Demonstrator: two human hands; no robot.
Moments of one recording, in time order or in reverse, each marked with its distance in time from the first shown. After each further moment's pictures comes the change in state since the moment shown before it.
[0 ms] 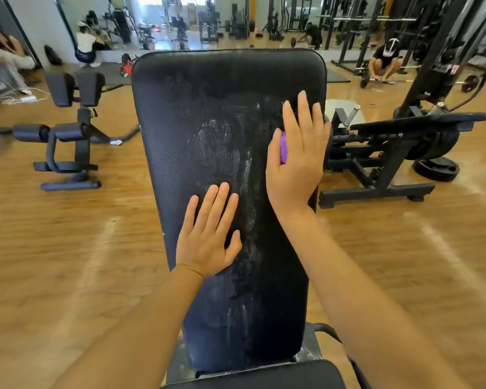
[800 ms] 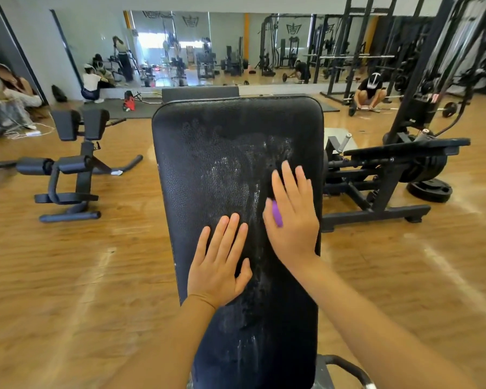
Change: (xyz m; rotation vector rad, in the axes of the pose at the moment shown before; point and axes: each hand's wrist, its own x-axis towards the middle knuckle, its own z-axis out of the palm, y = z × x) left_hand 0.001 -0.002 0.000 -0.035 -0.025 -0.002; right_hand -0.040 0.001 -0.018 0.003 -0.211 -0.193
